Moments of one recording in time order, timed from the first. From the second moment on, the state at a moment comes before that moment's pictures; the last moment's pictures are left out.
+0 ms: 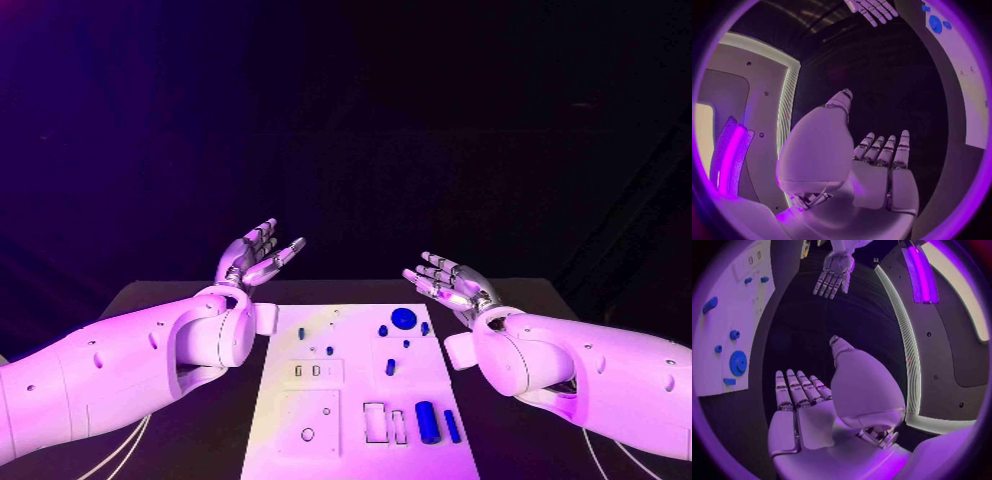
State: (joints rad) left arm 1.17 -0.76 -0.04 1.43 -0.01 -0.60 0.51; left_hand 1.47 -0.17 0.14 0.28 0.26 0.24 0.14 0.03 0.05 0.18 0.17 0.02 0.02 0.21 0.22 0.03 0.03 0.09 0.30 0.28 0.03 0.04; right arm 1.17 -0.82 -0.12 1.54 -0.07 -0.54 0.34; right_hand 1.36 -0.05 0.14 0.26 0.24 0.22 0.14 0.03 0.04 0.30 0.24 0.03 0.03 0.32 0.23 0.04 0.04 0.11 0.25 0.28 0.03 0.04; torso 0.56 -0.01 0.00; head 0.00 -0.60
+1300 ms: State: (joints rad) left arm 1.17 -0.86 -0.04 1.52 -0.08 -0.40 0.44; left_hand 1.38 -0.19 0.31 0.27 0.26 0.85 0.22 0.26 0.18 1.10 0.14 0.13 0.09 1.21 0.07 0.59 0.45 0.17 1.11 0.16 0.57 0.28; right arm 1.23 -0.77 -0.12 1.36 -1.08 -0.46 0.14; right_hand 1.48 -0.20 0.38 0.12 0.21 0.98 0.17 0.21 0.17 1.19 0.11 0.07 0.08 1.37 0.03 0.35 0.32 0.17 1.12 0.12 0.51 0.26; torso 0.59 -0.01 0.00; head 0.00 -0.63
